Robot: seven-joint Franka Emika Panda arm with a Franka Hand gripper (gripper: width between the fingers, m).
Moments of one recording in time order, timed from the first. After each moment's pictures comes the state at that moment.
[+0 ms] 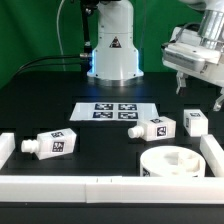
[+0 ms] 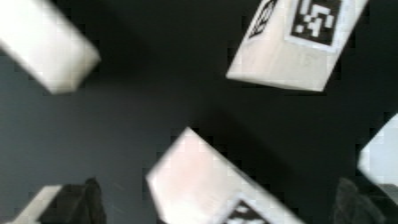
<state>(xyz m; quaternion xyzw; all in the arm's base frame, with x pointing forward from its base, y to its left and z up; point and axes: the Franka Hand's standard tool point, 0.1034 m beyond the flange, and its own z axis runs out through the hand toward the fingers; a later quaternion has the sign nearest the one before) 0.464 0.151 0.073 0.50 0.85 -0.09 0.10</state>
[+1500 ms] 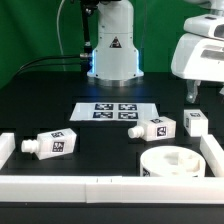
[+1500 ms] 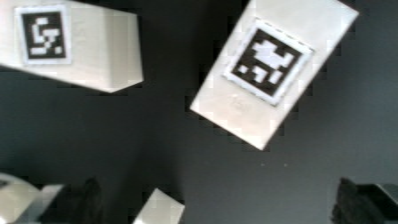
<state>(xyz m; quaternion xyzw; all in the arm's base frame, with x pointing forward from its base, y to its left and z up) 0.458 0.168 0.069 0.98 0.19 -0.01 0.10</state>
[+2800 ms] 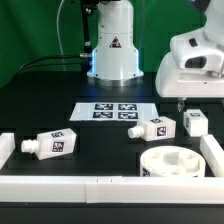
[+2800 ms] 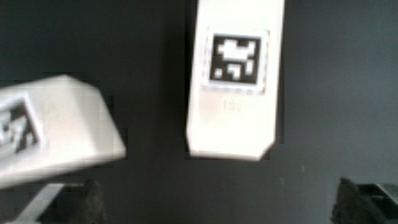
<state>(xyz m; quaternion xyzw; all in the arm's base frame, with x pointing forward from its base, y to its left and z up) 0.467 0.157 0.050 0.96 -0.01 -0.27 0.03</state>
